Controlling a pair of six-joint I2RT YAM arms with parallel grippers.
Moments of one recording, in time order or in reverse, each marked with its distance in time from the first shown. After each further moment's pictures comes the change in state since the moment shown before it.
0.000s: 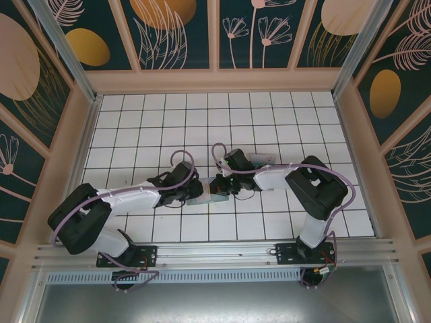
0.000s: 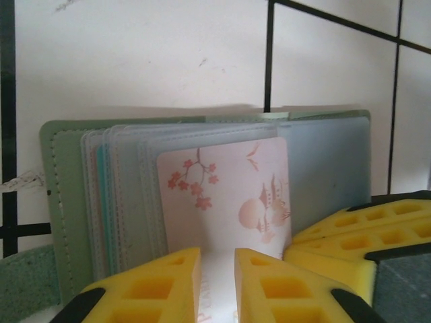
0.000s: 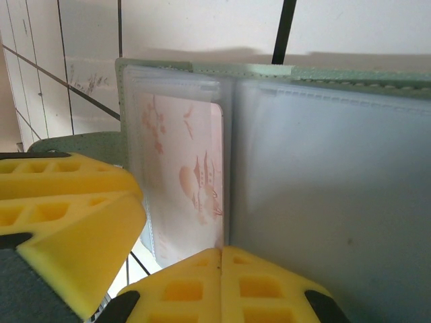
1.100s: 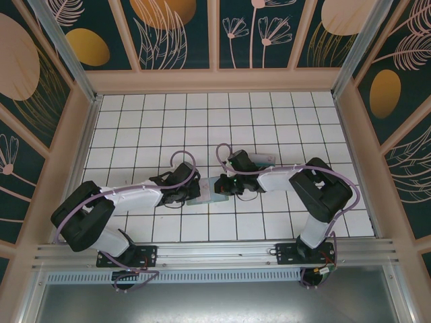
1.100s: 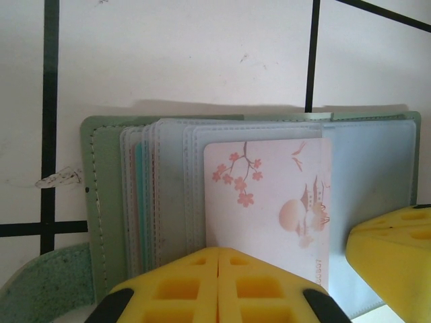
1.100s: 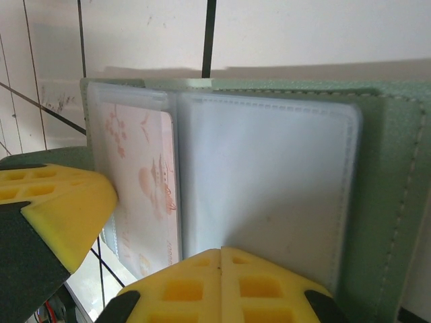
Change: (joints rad) left arm -0.001 0.029 0.018 -0.050 -0.045 -0.004; right arm -0.019 -0.040 -0.043 -0.007 0.078 0.005
